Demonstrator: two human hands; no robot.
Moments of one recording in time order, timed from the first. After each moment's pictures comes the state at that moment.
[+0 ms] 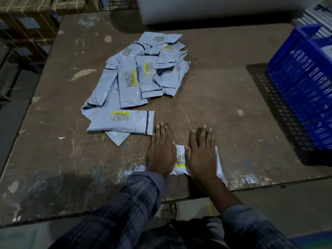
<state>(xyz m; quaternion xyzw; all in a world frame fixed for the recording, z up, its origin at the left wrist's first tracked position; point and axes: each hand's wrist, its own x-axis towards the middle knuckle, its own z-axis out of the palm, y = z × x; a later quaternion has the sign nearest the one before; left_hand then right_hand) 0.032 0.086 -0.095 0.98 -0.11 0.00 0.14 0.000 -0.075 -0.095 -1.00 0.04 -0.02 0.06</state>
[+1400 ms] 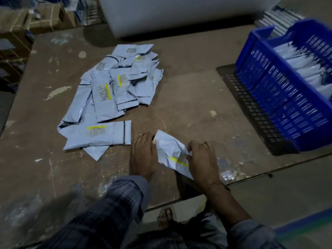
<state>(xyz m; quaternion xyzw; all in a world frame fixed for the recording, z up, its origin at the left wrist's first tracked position) 0.052 0.066 -0.082 0.96 -0.08 0.04 0.28 -0.027 -0.143 -0.038 -0.97 0.06 -0.12 0.20</state>
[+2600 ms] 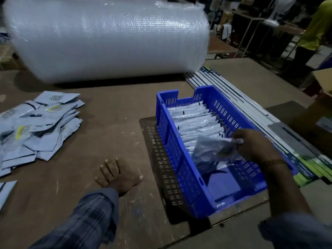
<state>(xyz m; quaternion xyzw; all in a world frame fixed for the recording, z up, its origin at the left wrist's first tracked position) 0.153 -0.252 -0.117 0.90 0.04 -0.34 0.28 0.046 -0.679 0.154 -0.98 0.17 0.02 0.11</state>
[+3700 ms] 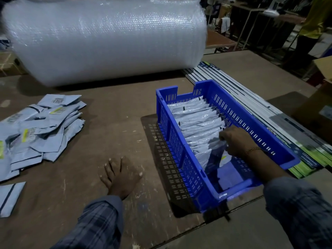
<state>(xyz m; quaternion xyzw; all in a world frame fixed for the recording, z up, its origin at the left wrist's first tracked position) 0.119 -0.248 -0.068 0.95 0.02 -0.18 0.25 0.074 -0.684 0.093 -0.99 0.04 0.05 -0.11</state>
